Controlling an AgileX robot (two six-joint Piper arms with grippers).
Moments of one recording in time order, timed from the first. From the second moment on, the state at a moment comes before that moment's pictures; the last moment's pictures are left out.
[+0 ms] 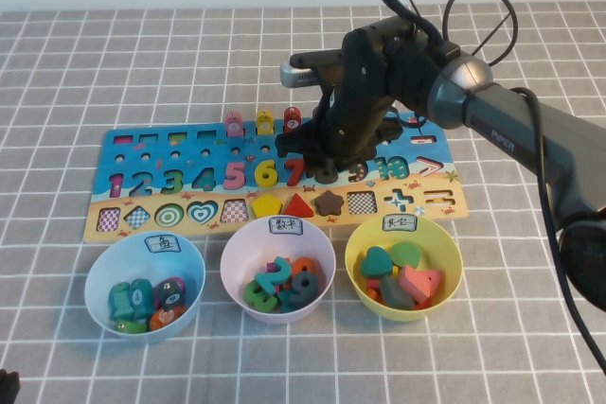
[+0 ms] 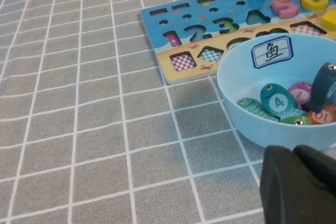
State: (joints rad) right arm 0.59 2.37 -2.15 0.06 1.01 0.29; left arm -0.16 -0.01 0.03 -0.03 0.37 0.12
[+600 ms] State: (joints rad) right arm 0.59 2.38 -2.15 0.05 1.00 0.29; left arm -0.16 -0.01 0.03 -0.03 0.37 0.12
